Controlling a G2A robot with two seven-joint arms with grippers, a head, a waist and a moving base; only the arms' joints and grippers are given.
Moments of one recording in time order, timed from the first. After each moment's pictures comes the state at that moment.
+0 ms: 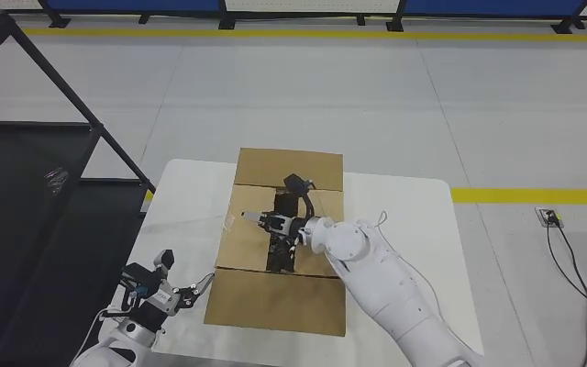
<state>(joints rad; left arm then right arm) 1.59 -1.11 -1.64 -1.77 1.25 -0.42 0.16 -0.52 -1.60 0.93 -0.85 -0.13 -0.18 0.64</state>
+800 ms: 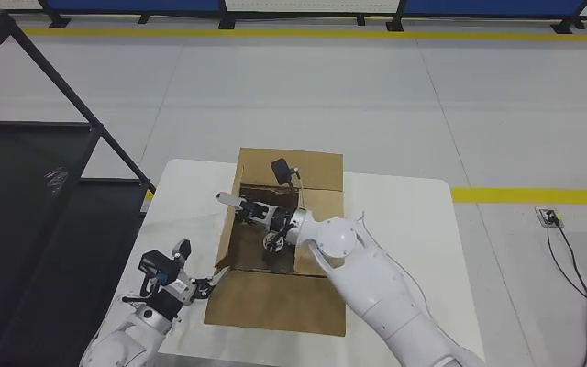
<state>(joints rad) 1.49 -1.12 -1.56 -1.76 1.24 -0.41 0.09 -0.50 -1.66 0.90 -0.88 0.12 -0.34 0.62</state>
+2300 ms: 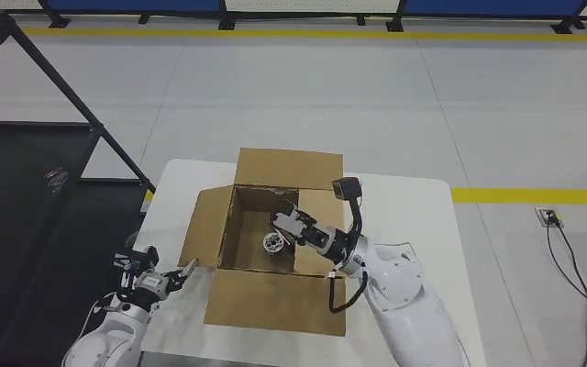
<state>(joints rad) 1.45 -1.12 -1.64 -1.60 1.13 -0.30 -0.03 -0.93 -1.53 1.24 -1.51 0.01 -0.48 0.74</state>
